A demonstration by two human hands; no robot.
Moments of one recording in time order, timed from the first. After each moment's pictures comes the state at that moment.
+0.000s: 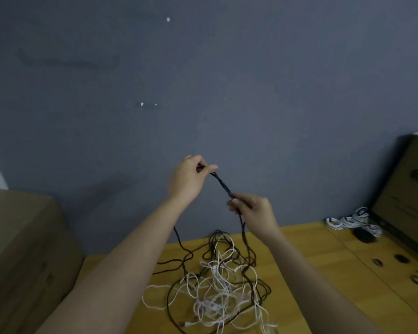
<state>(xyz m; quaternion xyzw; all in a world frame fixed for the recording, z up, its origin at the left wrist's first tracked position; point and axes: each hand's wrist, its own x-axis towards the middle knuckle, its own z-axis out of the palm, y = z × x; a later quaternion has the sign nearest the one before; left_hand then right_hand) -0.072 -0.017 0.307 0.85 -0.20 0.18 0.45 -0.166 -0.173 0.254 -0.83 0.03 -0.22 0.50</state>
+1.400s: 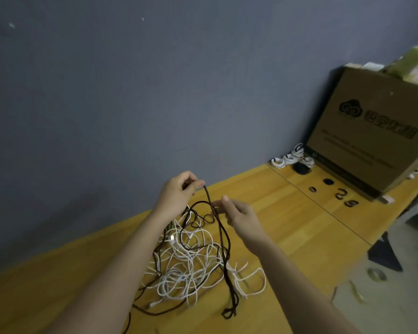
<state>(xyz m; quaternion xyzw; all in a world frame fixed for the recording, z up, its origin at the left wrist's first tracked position) -0.062 -0.106 0.179 0.79 -0.31 -0.10 0.52 -0.196 -0.223 0.160 -0.74 0.24 -0.13 0.62</state>
